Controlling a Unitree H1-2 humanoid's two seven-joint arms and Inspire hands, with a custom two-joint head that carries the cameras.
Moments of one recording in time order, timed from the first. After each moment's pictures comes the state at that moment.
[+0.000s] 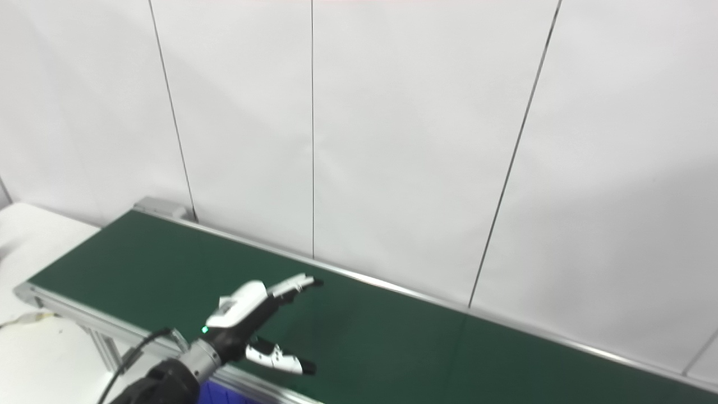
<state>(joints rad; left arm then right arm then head) -0.12 0.37 -0.06 -0.02 0.57 -0.12 -0.14 0.33 -0.08 0.22 0.16 -0.31 -0.38 -0.05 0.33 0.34</state>
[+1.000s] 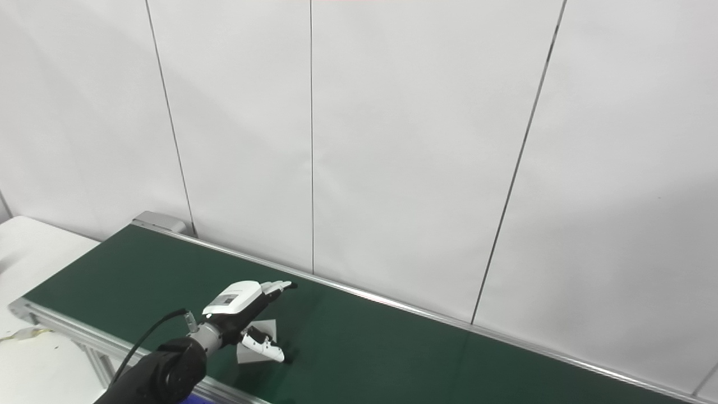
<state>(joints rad) -0.32 0.46 -0.11 0.36 0.69 -0.03 -0.07 0.32 -0.08 0.22 0.16 -0.31 -0.38 -0.05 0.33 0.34</state>
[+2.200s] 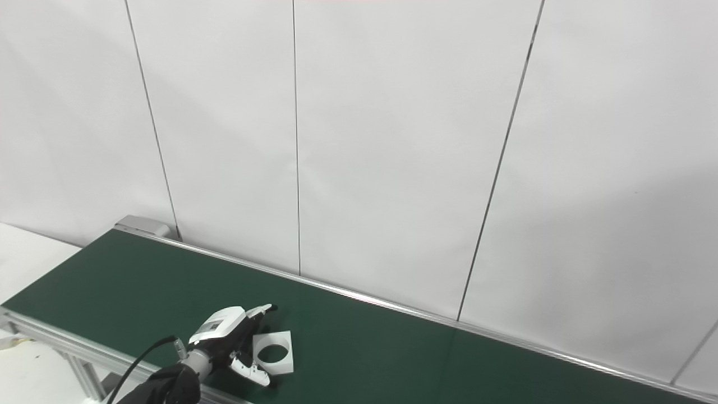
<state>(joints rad) -0.33 0.40 -0.20 0.51 0.58 -0.02 0.03 0.37 -0.06 0.23 0.05 -0.30 -0.38 -0.04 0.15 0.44</state>
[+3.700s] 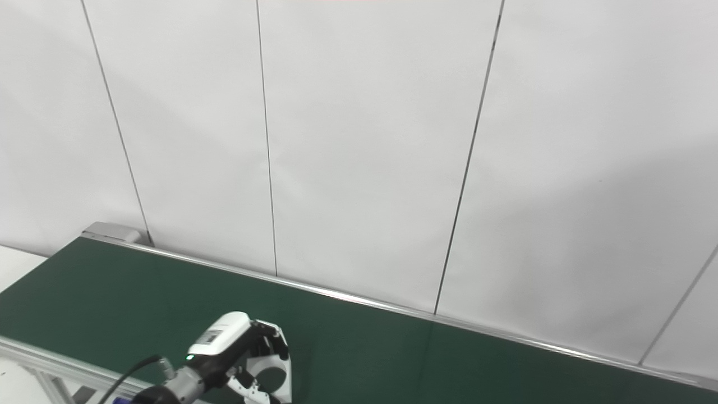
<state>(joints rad) -0.20 0.44 -0.22 0.15 0.53 -0.19 0.03 0.36 -0.04 0.23 0.04 -0.30 -0.37 -0.05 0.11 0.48</state>
